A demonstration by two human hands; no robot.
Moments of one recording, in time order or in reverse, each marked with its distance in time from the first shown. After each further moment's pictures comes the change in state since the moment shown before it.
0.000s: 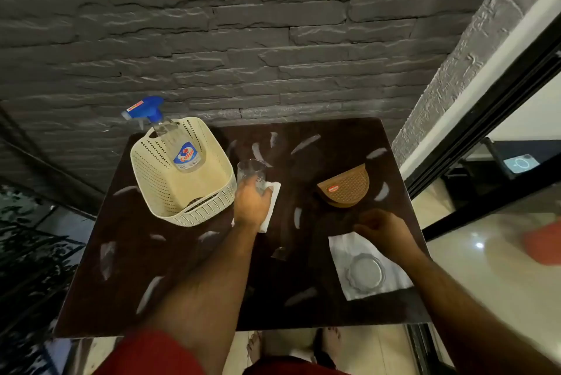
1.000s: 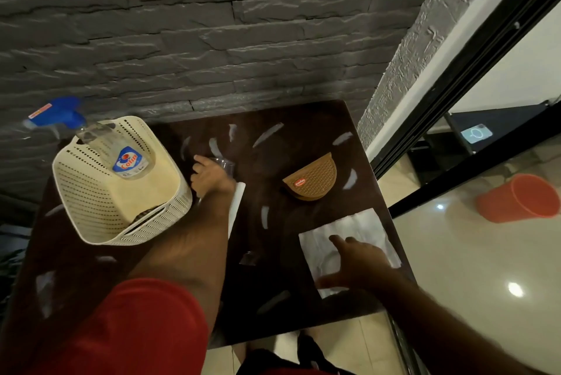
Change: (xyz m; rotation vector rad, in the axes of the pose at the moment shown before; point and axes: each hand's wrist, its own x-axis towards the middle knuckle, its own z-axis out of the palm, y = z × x) left_hand 0.077 0.017 0.046 0.416 0.008 -0.224; right_hand -0.012 0.046 0.042 -0.527 -0.397 0.144
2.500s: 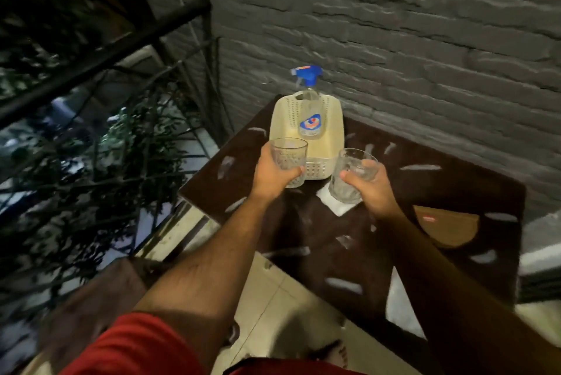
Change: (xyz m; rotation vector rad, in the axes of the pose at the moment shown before) left_hand -0.157 -0.178 -0.129 -0.969 0.332 -0.111; right_hand -0.007 -0.216 -0.085 1.071 0.017 -0.816
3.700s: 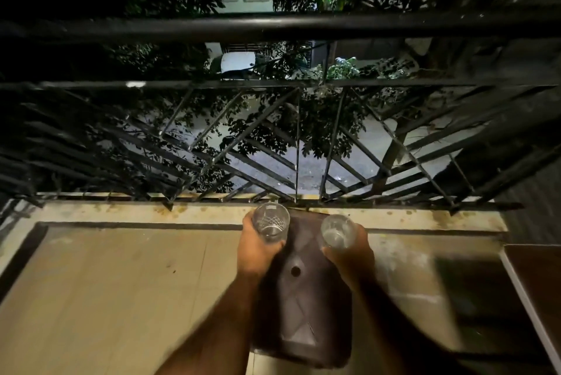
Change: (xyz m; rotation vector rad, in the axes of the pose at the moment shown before) left_hand -0.236 -0.432 -0.486 -0.133 0.959 -0.614; right_hand -0.149 0.238 0.656 -0.639 -0.643 -0.022
